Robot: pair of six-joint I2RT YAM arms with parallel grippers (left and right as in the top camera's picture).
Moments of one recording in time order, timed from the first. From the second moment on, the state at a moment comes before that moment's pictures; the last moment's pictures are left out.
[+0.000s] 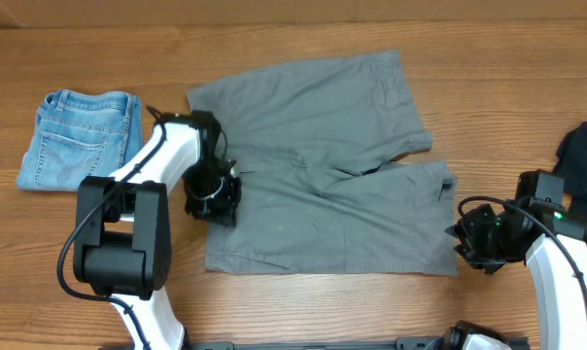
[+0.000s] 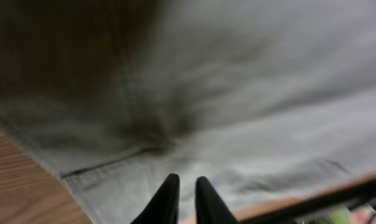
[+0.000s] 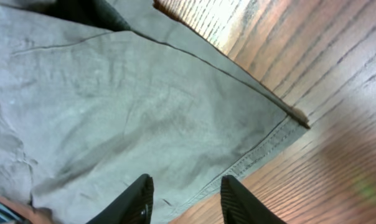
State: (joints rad) left arm -0.14 1.97 1.25 -1.18 0.30 -0.10; right arm -0.33 1.19 0.77 -1.03 -0.33 0.70
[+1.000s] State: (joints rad) left arm 0.16 1.95 1.13 -1.18 -0.02 -0.33; right arm -0.19 1.49 0.77 -0.68 -0.59 0.51
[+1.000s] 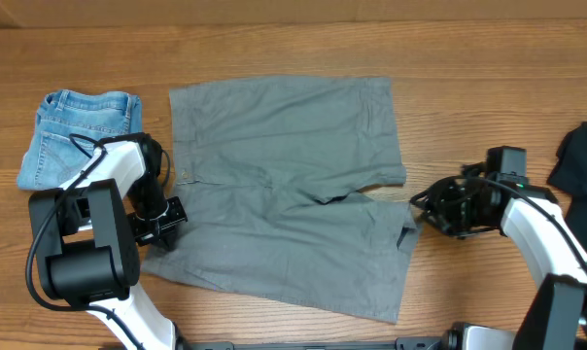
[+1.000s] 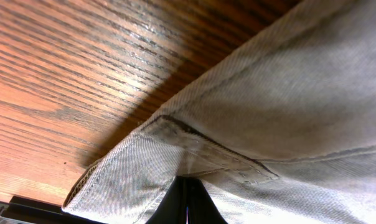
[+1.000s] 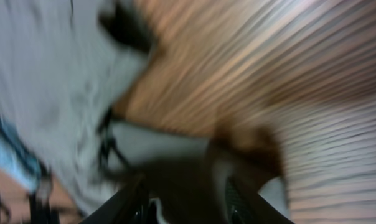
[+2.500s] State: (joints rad) left arm 0.16 1.95 1.13 -1.18 -0.02 -0.33; right arm -0.28 1.50 0.67 -0.56 -0.83 0.94
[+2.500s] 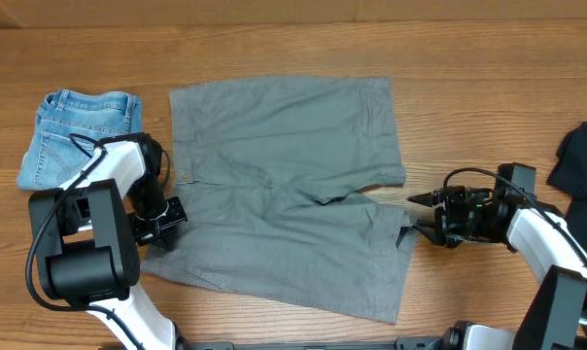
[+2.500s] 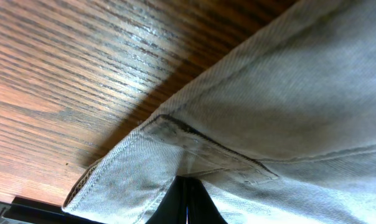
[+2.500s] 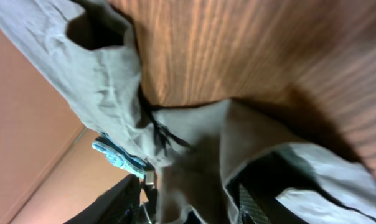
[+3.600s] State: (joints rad) left arm 0.16 1.95 1.13 -1.18 -0.03 -0.33; right arm -0.32 1.50 0.66 -0.52 -0.81 0.88
